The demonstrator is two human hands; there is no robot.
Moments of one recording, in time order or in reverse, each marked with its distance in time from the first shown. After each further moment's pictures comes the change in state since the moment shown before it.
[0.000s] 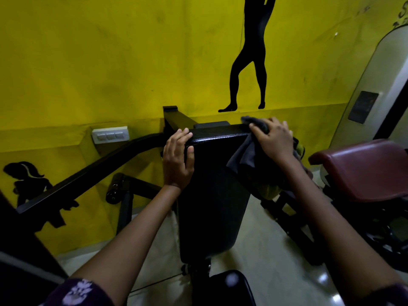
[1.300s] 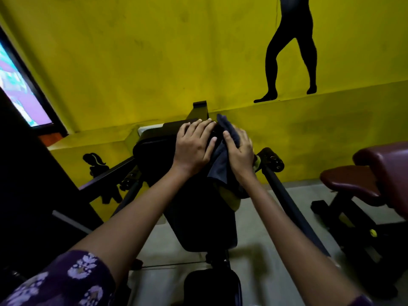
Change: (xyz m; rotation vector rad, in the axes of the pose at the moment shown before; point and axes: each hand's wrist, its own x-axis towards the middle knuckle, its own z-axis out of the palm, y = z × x) left_hand 0.032 0.104 0.103 0.860 -0.384 0.262; right_hand -0.010 0.060 0.056 1.048 -0.104 0.042
